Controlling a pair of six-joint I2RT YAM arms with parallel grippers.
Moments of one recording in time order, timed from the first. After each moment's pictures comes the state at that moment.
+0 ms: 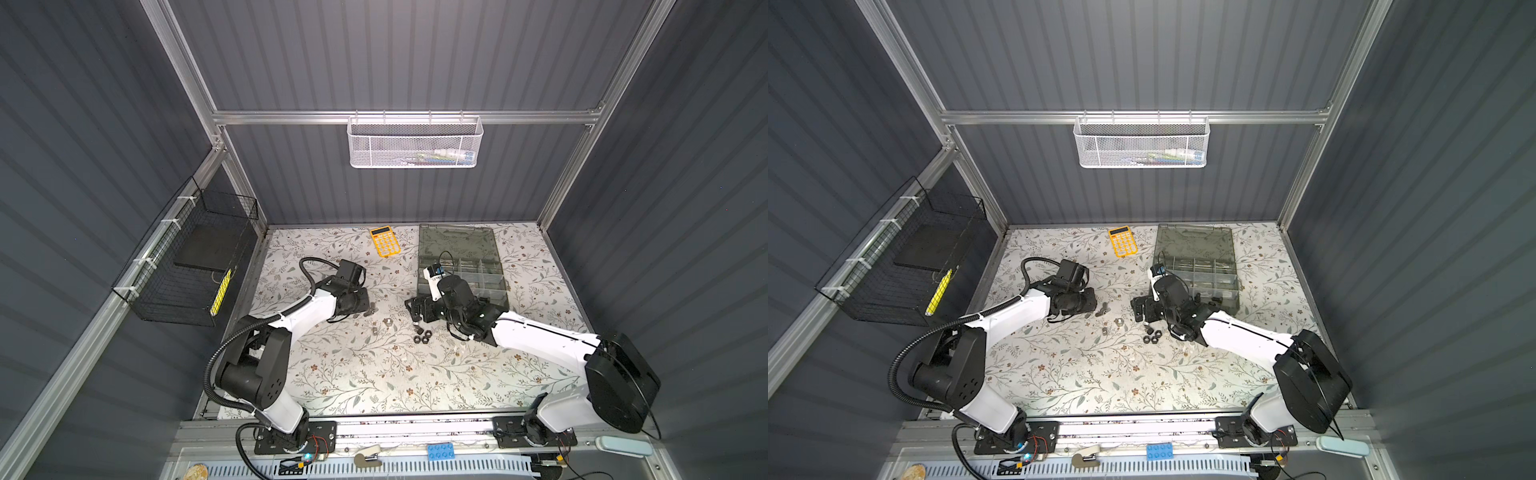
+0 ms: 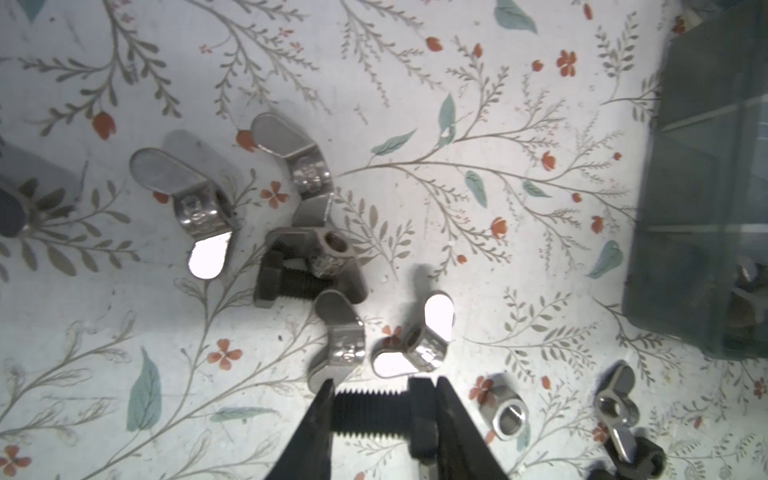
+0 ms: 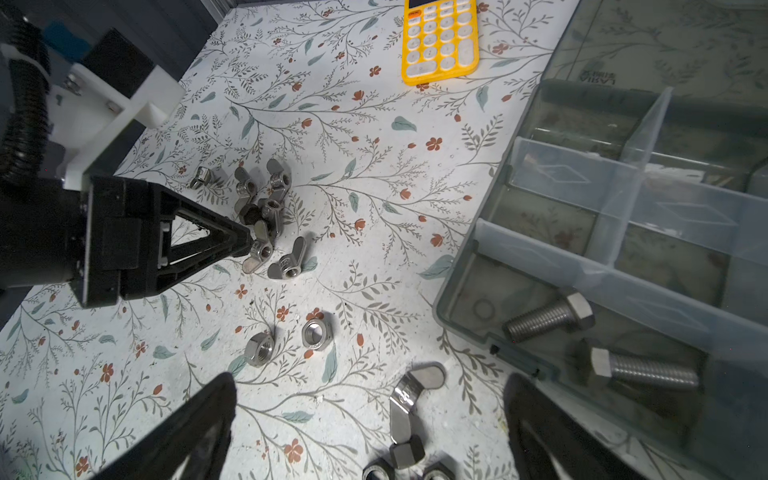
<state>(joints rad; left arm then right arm) -0.46 1.61 1.02 -0.45 0.02 -0.51 0.75 1.44 0.85 -0.03 0.06 0.40</state>
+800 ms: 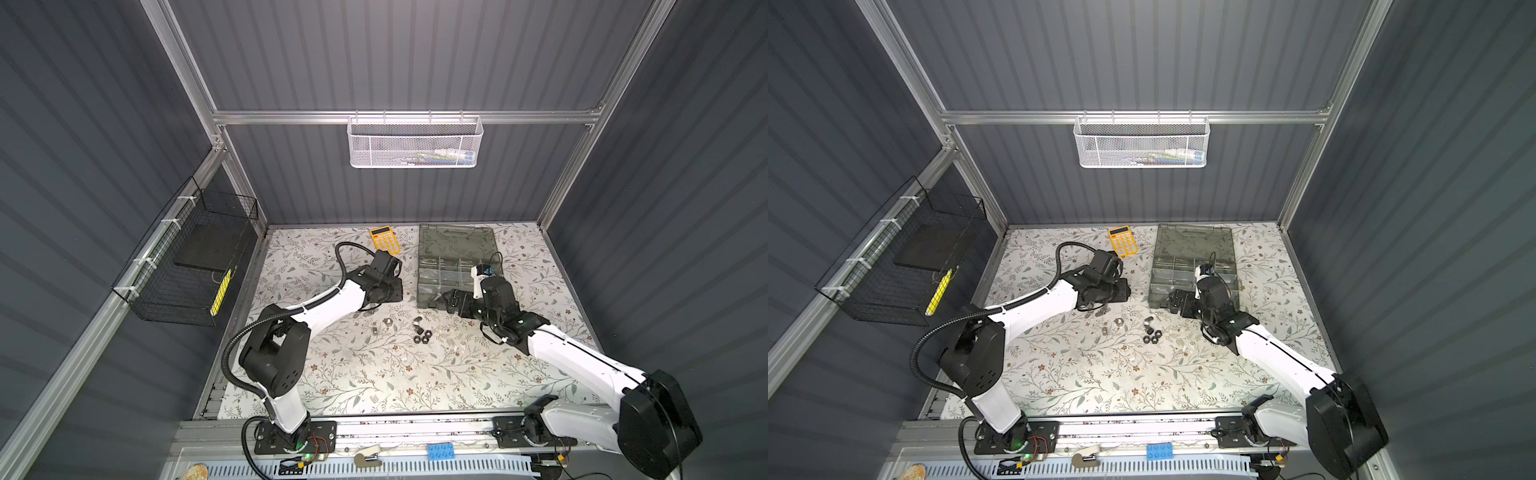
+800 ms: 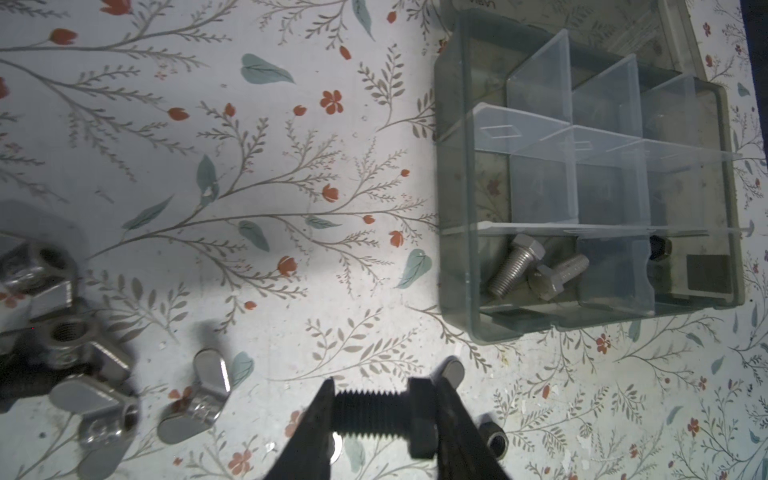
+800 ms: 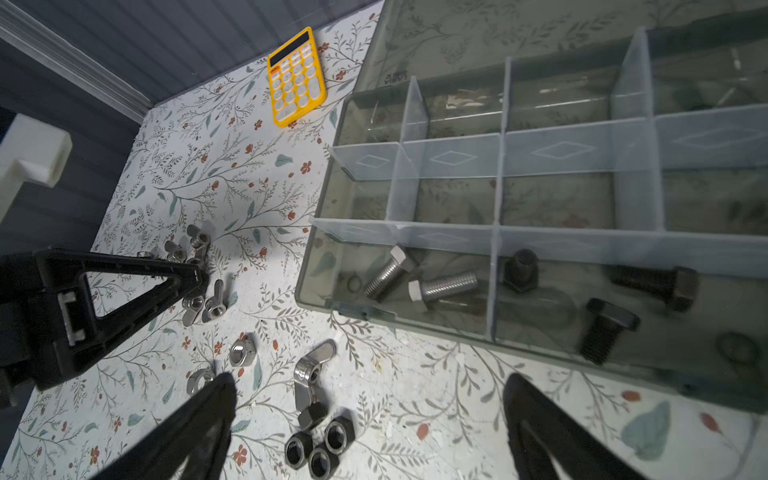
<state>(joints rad) -0.67 1.75 1.27 -0.45 0.02 -0.55 0.47 1.17 0.66 -0.11 0.00 0.54</state>
